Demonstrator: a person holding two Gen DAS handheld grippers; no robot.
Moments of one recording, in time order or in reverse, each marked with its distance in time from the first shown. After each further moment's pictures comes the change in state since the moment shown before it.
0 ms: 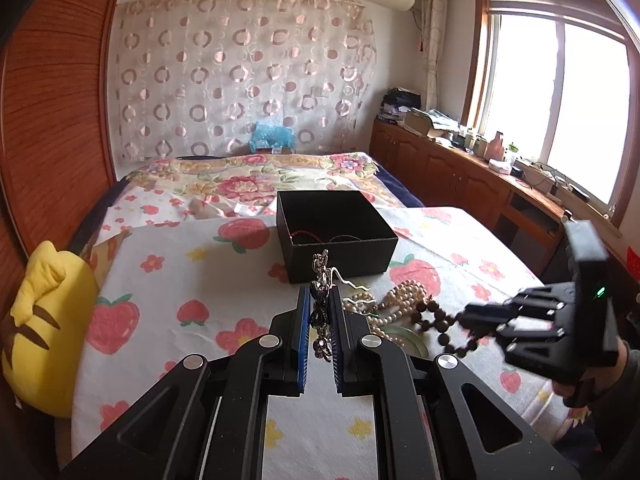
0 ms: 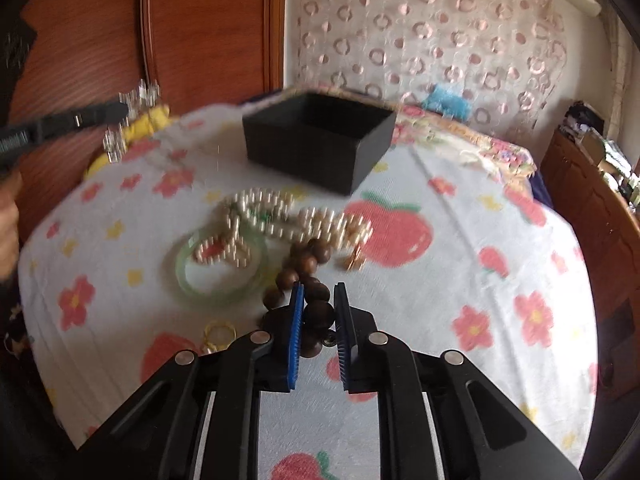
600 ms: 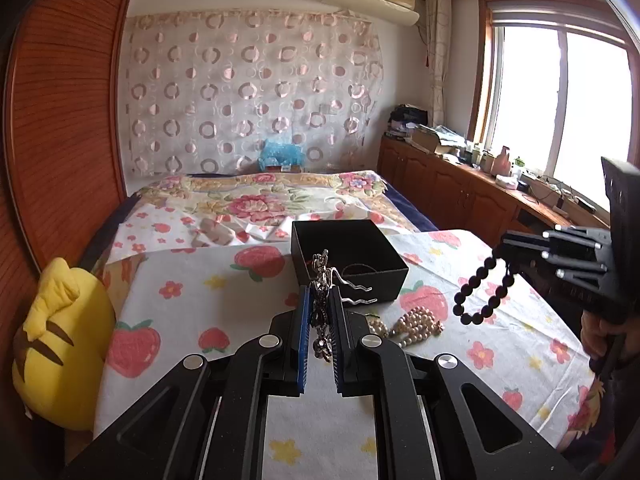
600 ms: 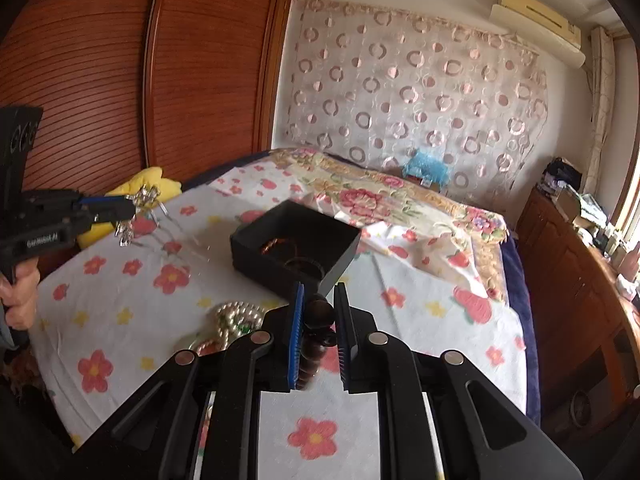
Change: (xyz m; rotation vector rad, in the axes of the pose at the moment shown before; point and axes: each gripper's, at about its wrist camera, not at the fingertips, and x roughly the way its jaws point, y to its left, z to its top) left arm -0.014 0.007 0.020 0.003 -0.061 0.027; right arm -0.058 -0.010 0.071 -0.066 -0.171 -0.075
